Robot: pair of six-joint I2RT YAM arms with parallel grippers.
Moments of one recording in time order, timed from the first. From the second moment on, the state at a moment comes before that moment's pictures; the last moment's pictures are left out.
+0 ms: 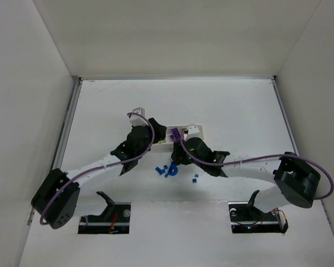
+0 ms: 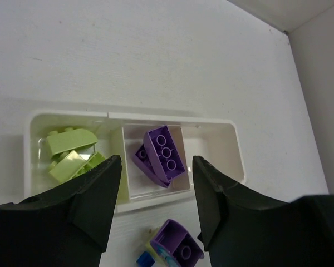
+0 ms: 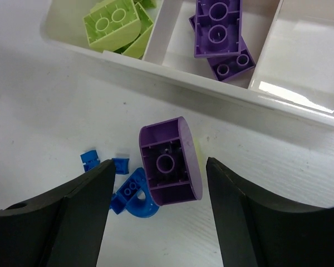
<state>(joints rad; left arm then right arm) -0.70 1.26 0.59 0.35 -0.32 -0.72 0.98 1.43 0.70 0.10 0.30 0.58</state>
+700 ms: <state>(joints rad) -0.69 0.91 0.40 0.22 -0.31 -0.84 0.98 1.49 0.81 -0.03 0.39 0.57</state>
